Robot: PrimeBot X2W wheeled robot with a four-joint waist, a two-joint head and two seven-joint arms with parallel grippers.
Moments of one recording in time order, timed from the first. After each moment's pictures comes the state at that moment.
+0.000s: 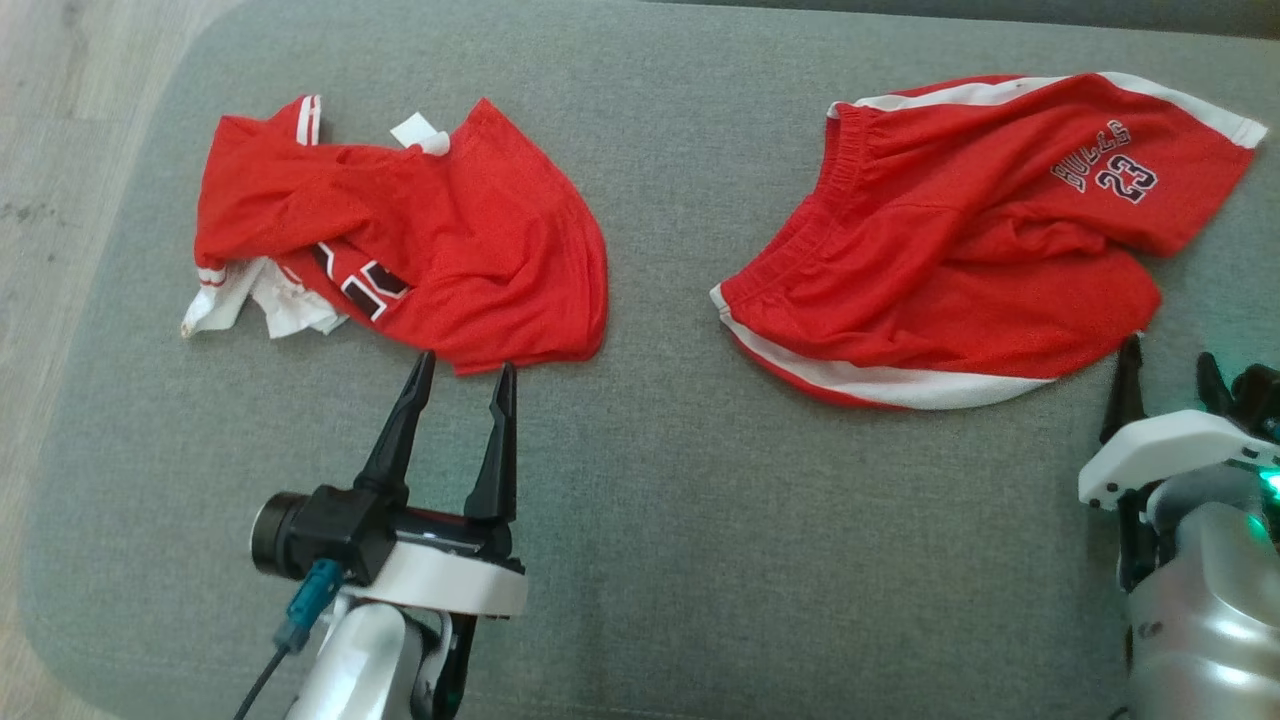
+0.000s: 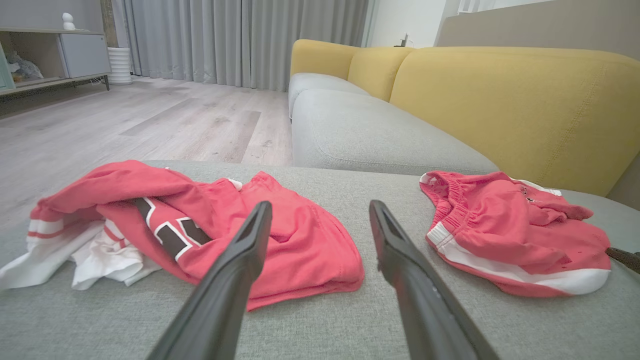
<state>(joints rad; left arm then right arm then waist) -0.18 0.05 -0.29 0.25 -0.24 -0.05 -0.25 -0.51 -0.05 -0.52 0.89 -0.19 0.12 -0.19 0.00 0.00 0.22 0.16</state>
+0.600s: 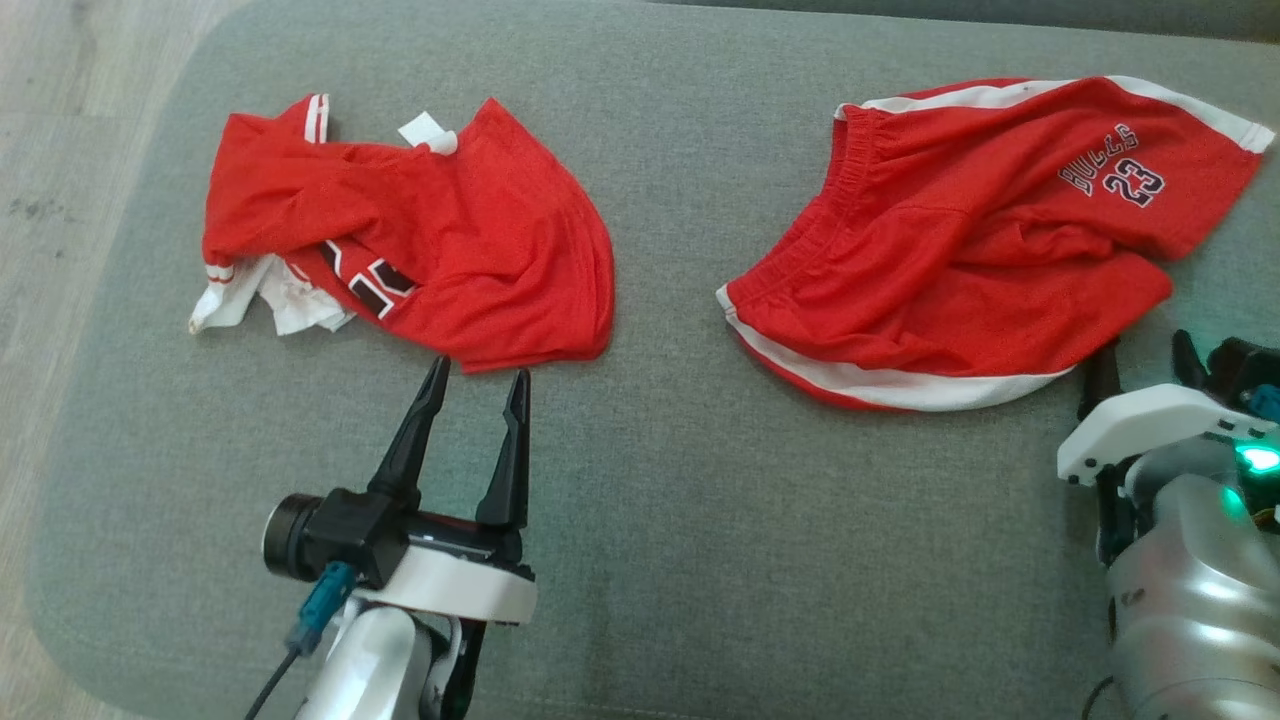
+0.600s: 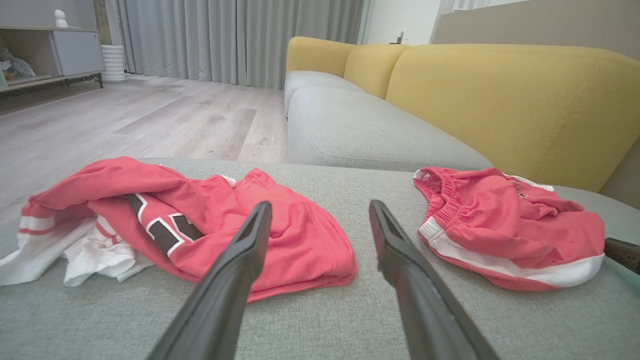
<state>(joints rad) -0.18 0.05 -0.32 0.25 -0.24 -0.05 -0.25 -0.60 -0.05 -0.58 1.02 -0.27 0.12 -0.24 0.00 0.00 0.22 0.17</state>
